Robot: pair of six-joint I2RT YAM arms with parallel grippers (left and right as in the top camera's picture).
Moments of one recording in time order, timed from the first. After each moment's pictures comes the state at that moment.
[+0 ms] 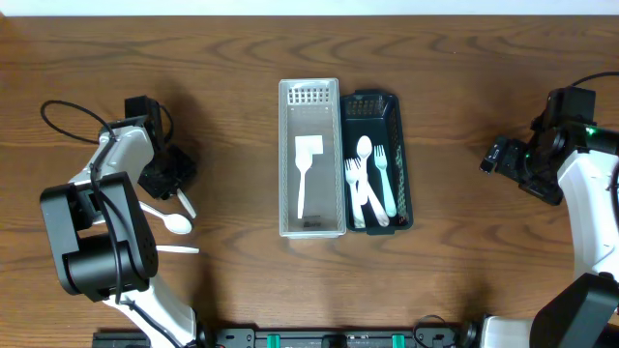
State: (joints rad) left arm 0.21 1.91 1.17 -0.79 0.03 -0.61; right arm -0.24 1.53 1.19 -1.02 -0.01 0.28
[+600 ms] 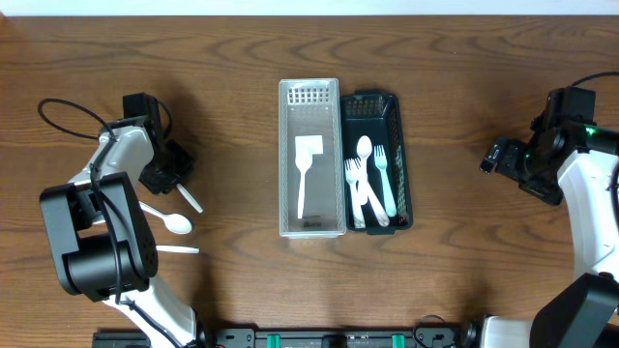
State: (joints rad) left arm 0.21 1.91 1.17 -0.74 0.02 -0.61; right arm -0.24 1.53 1.19 -1.02 -0.01 0.28
